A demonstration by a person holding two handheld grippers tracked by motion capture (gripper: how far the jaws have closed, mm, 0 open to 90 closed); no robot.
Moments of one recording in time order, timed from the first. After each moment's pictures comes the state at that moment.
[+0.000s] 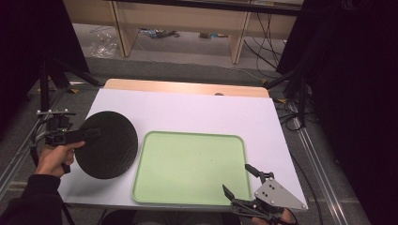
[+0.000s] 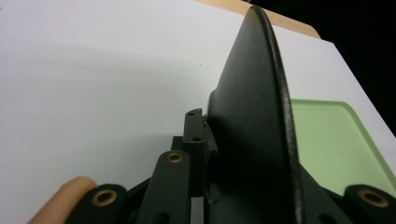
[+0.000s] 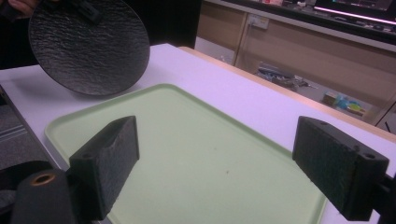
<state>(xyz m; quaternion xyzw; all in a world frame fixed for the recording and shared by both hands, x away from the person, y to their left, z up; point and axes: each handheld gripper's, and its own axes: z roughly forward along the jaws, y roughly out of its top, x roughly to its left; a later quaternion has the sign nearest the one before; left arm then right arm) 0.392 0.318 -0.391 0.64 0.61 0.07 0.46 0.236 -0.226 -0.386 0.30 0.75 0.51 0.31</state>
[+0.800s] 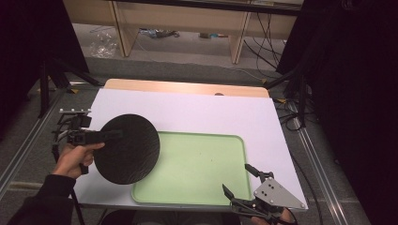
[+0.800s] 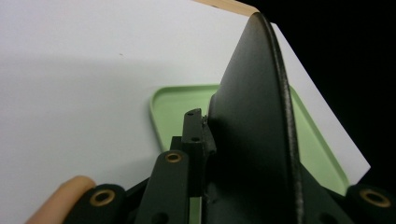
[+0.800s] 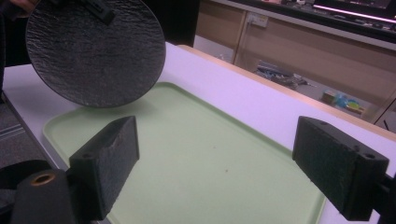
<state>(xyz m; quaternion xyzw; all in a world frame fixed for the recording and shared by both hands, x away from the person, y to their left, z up) 0.395 0.257 -0.386 0.68 0.55 0.00 0.49 0.237 -0.226 -0.387 0.30 0.75 0.51 0.30</state>
